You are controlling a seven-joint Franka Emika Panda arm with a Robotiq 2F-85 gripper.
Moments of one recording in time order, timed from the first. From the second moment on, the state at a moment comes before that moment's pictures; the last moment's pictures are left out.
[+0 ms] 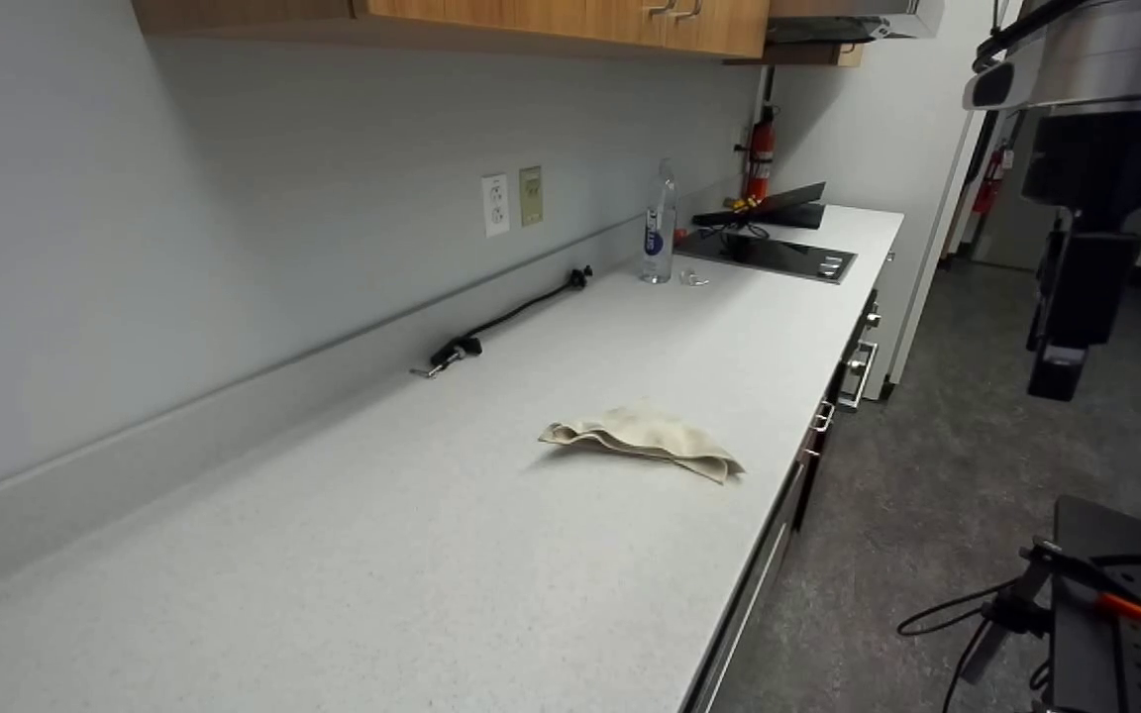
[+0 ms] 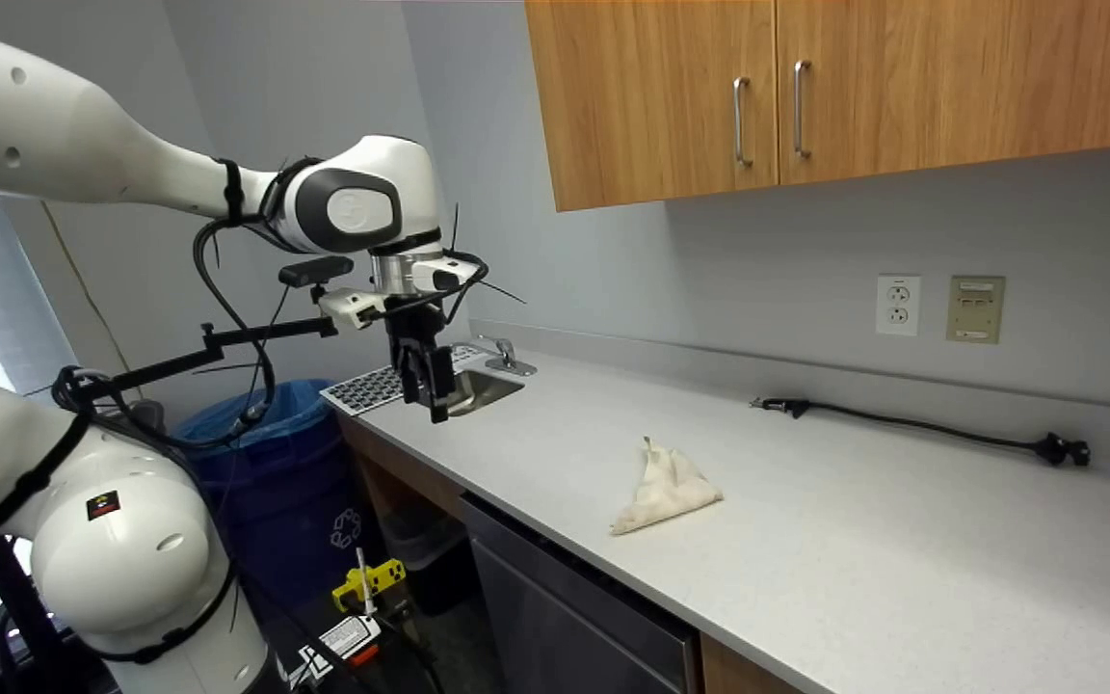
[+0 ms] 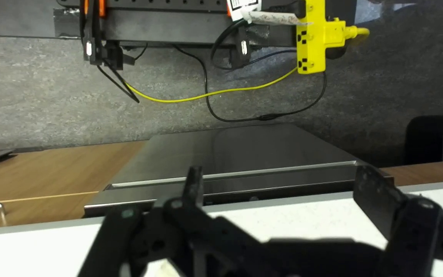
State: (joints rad) arm 0.12 -0.63 0.11 -2.61 0.13 1.88 0.13
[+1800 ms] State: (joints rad) arm 0.07 -0.03 0.07 -2.36 -0.11 2.34 -0.04
